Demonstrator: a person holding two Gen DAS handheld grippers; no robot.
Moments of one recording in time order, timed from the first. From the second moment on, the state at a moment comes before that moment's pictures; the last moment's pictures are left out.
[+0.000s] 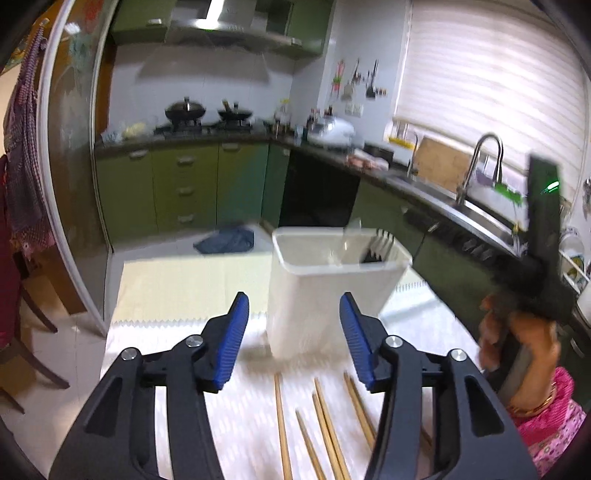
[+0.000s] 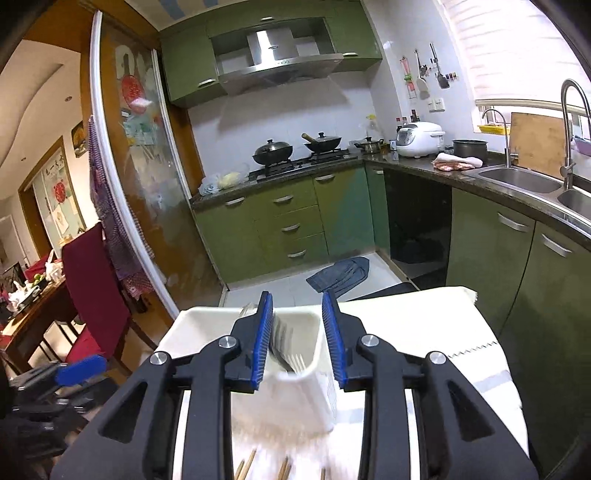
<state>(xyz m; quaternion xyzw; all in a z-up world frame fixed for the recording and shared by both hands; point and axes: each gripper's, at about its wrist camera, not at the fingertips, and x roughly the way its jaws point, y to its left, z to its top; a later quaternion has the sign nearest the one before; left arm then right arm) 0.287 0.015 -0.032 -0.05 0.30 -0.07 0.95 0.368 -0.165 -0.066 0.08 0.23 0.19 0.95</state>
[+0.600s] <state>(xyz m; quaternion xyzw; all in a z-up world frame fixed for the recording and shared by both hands) 0.307 -0.002 -0.139 -0.01 0.56 -0.07 0.82 0.272 -0.224 -0.111 0.02 0.36 0.20 0.91</state>
